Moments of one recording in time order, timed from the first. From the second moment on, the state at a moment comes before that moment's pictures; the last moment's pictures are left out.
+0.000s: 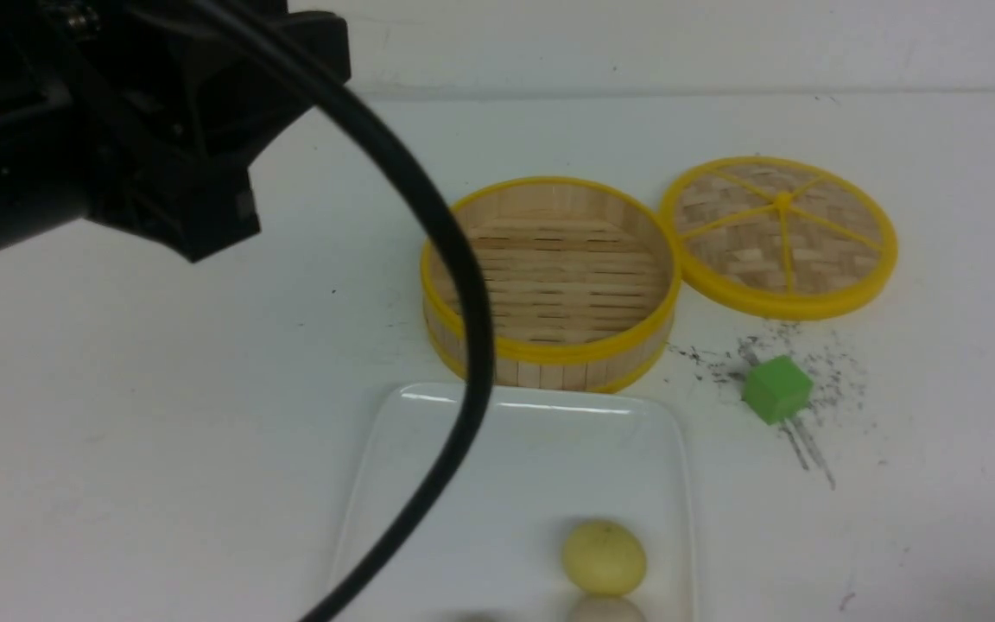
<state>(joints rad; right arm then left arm) 0.46 -0.02 0.02 -0.14 0.42 0.09 -0.41 0.87 -0.93 -1.03 0.35 1.03</state>
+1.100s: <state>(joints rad) -0.03 -0.02 0.02 -0.14 0.42 0.09 -0.41 0.87 -0.93 -1.03 0.35 1.03</state>
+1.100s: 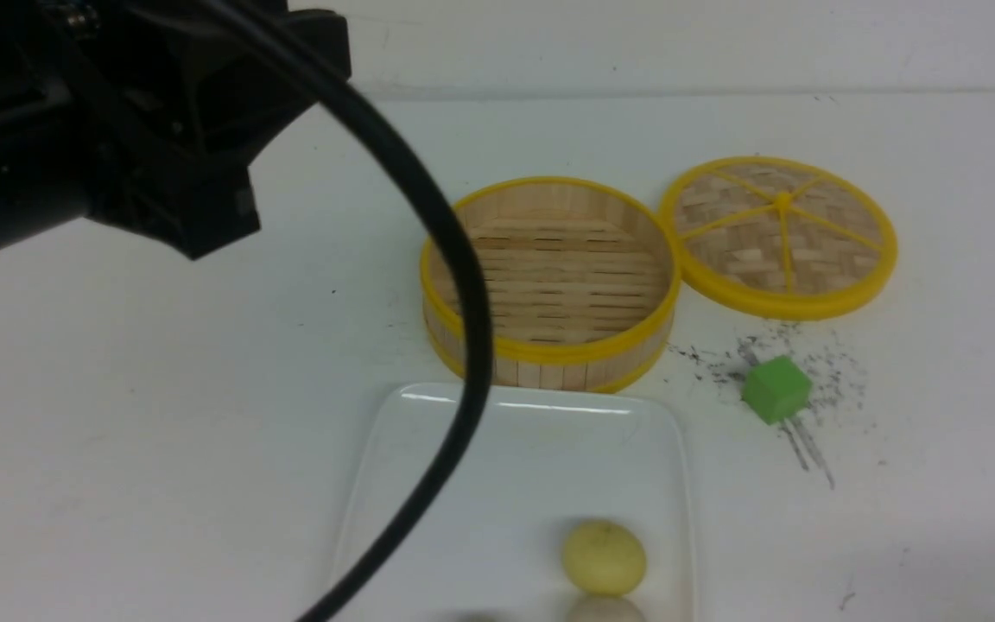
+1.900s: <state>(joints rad) -0.09 -0.02 0.02 -0.14 0.42 0.09 -0.41 0.88 -0.93 -1.03 0.37 1.03</state>
